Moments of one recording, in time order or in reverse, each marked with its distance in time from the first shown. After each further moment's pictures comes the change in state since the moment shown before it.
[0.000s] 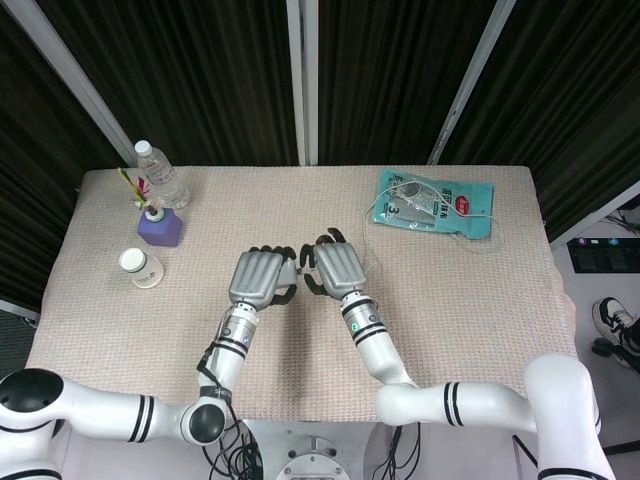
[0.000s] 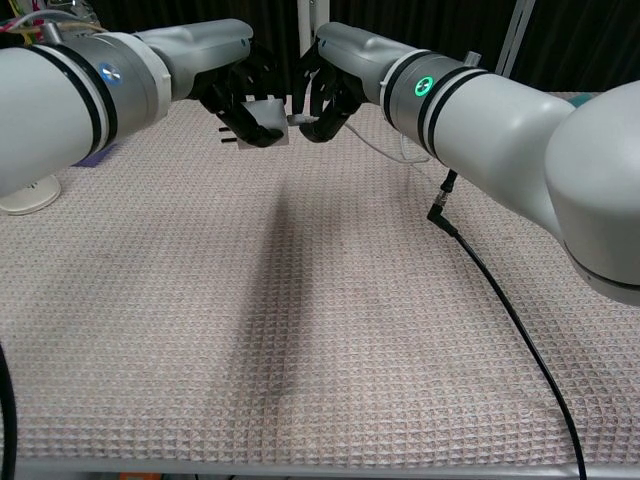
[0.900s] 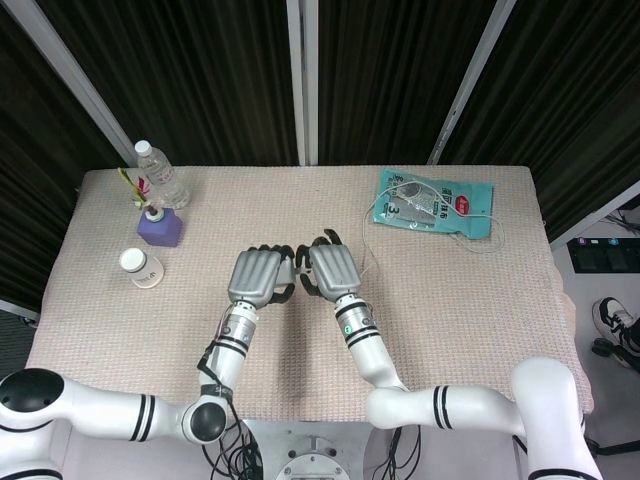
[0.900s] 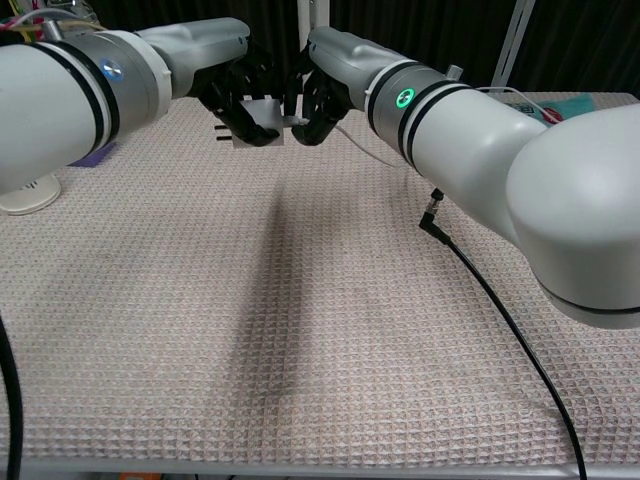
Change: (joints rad) left arm -0.003 -0.003 -0.014 0.003 -0.012 0.003 -0.016; right arm 0.003 -0.065 0.014 0.042 -0.022 0.025 -0.002
